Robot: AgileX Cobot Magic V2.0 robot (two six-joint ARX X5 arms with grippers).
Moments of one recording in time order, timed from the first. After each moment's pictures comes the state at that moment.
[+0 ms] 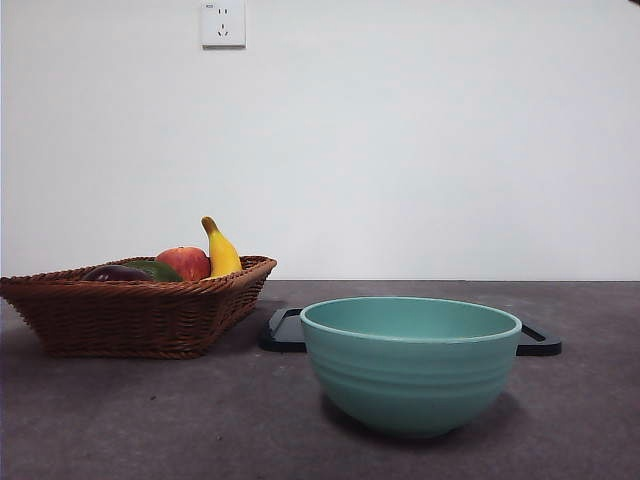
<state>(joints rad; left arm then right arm) -0.10 0.79 0.98 -1.04 0.71 0.09 0.25 0.81 1.01 -1.03 -0.57 -0.08</state>
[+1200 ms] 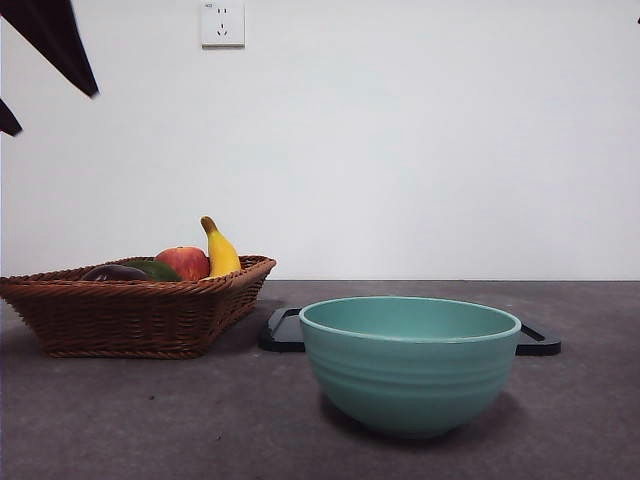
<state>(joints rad) -0.17 1.16 1.09 -0.76 0.29 0.02 0.25 0.81 1.01 -1.03 -0.57 -0.08</state>
